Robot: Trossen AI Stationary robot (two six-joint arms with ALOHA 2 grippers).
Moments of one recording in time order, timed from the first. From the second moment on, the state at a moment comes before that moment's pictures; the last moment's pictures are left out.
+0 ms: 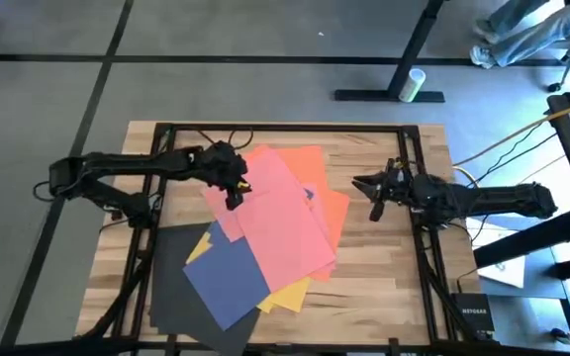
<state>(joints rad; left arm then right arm) 0.32 1.29 0.80 -0.36 0.14 -0.10 0.00 0.52 0.30 -0.01 0.33 0.14</state>
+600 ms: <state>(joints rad) 0.27 1.37 0.80 -0.55 0.12 -0.32 0.00 0.96 0.58 -0.18 0.29 0.10</state>
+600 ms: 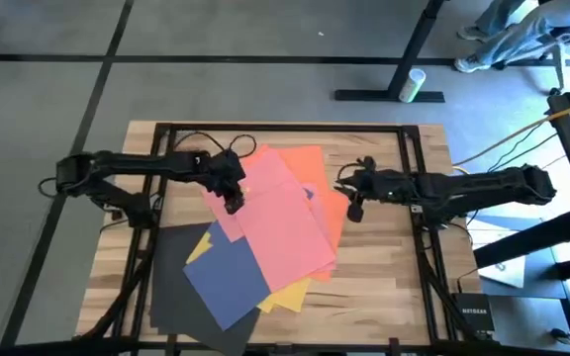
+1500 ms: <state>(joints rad) 0.28 1.54 0.80 -0.54 0.15 -0.31 0.00 1.01 0.60 -0.19 0.27 0.10</state>
